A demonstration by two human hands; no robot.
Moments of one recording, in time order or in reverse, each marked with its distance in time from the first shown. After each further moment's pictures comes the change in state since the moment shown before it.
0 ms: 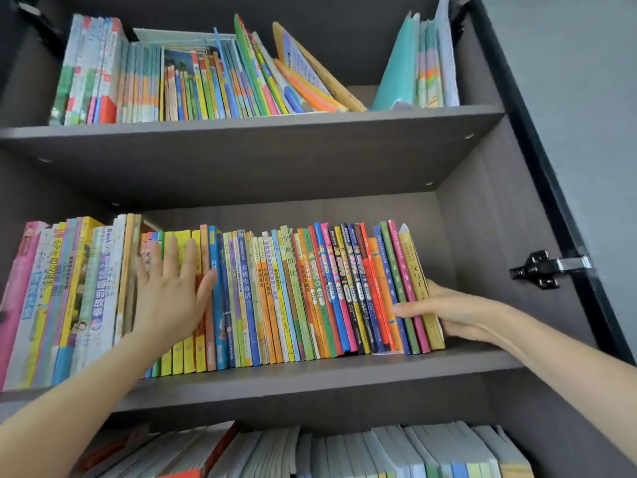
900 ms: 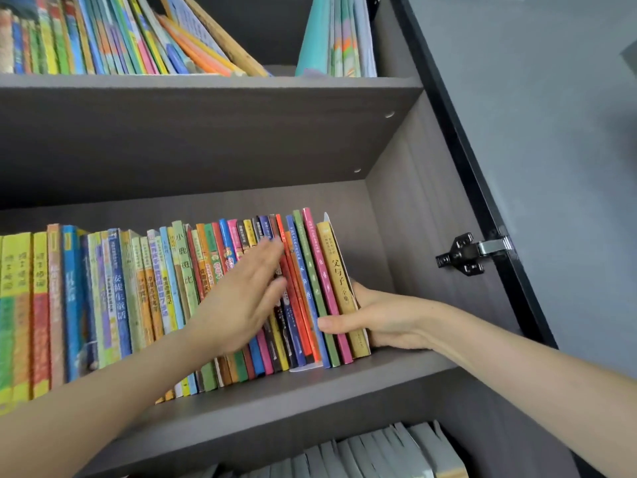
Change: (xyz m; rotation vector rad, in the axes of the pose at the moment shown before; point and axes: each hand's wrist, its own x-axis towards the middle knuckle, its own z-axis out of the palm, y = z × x) left_hand 0.008 0.199 0.010 -0.502 -0.053 0.608; right_hand 0.003 0.017 -0.018 0.051 -0.129 -0.056
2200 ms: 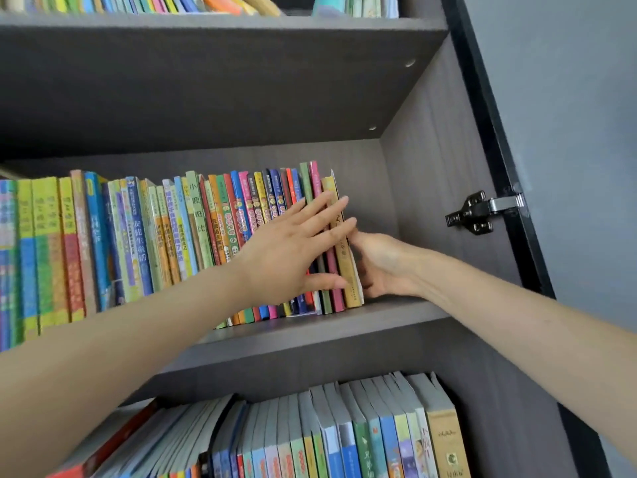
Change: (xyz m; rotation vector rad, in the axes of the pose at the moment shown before) left_hand 0.008 0.054 -0.024 0.303 -0.221 0.333; right_hand 0.001 -0.011 0.013 0.235 0.268 0.227
